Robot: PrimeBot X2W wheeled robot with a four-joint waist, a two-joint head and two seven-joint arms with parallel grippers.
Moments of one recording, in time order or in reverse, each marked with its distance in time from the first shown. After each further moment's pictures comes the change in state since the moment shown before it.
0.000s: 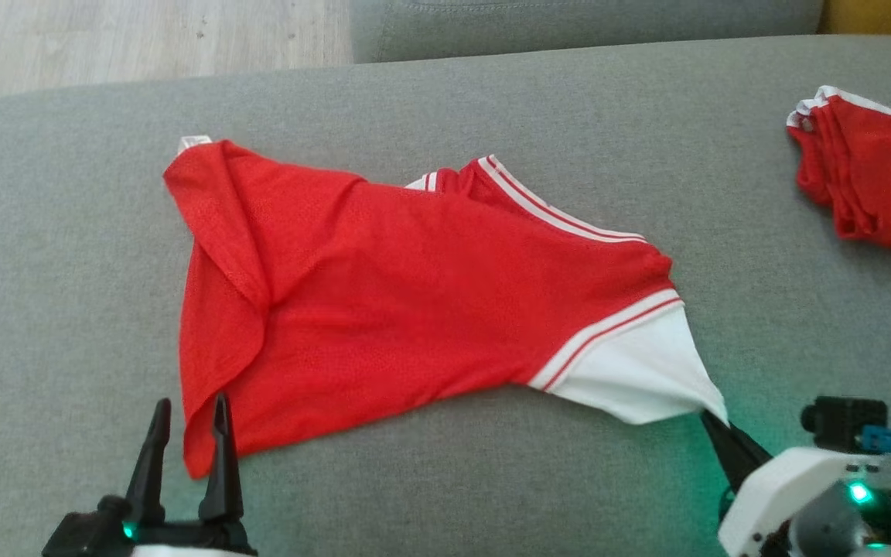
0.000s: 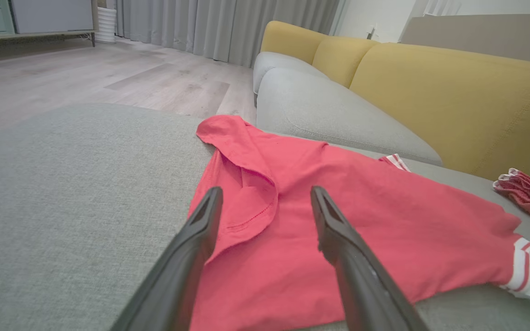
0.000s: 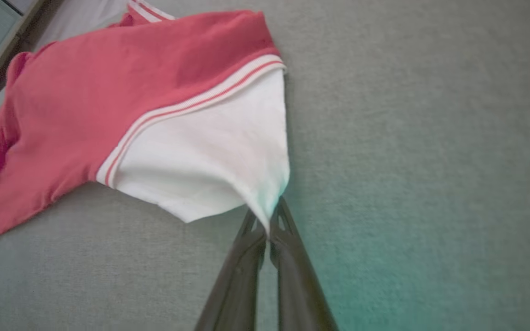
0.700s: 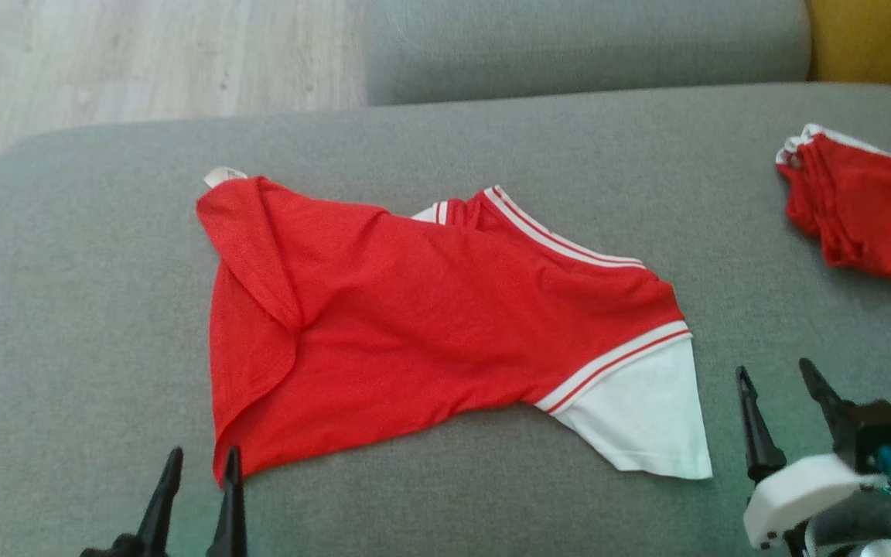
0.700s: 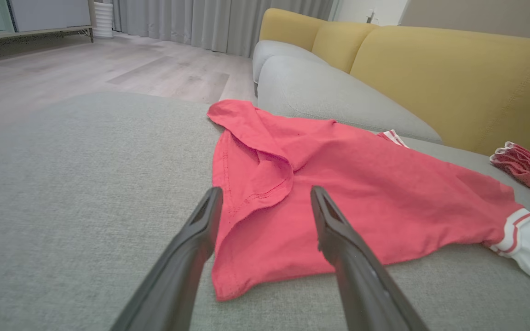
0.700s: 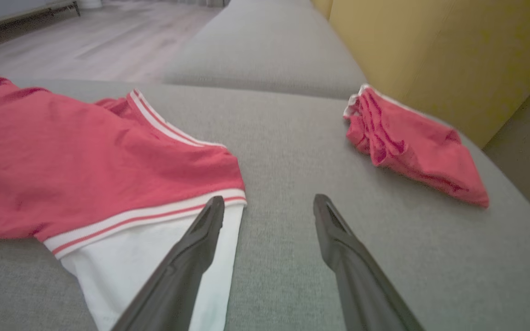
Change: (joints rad) left arm 0.061 0.009 -0.008 0.067 0.037 -0.016 0.000; right arm -0.002 0.010 -0.089 0.010 -0.400 0.000 -0.315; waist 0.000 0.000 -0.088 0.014
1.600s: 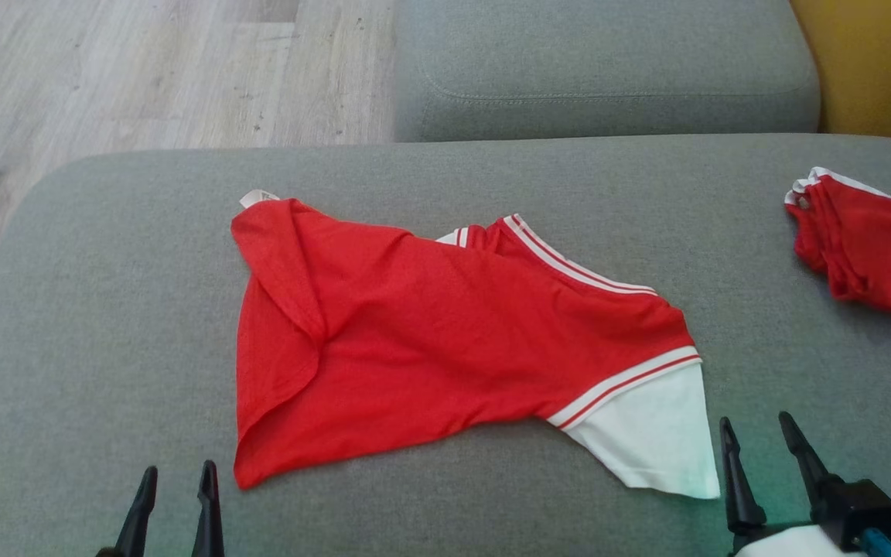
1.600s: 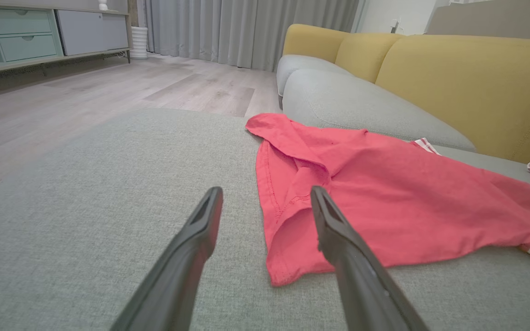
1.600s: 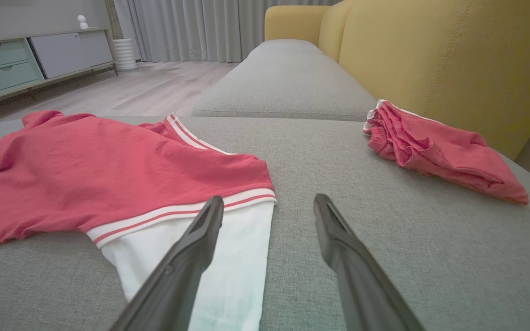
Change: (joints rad) left arm 0.018 0.004 0.061 0.037 0.042 0.000 0.000; right arm 0.018 0.000 0.032 0.285 0.041 0.000 -0.398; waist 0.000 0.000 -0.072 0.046
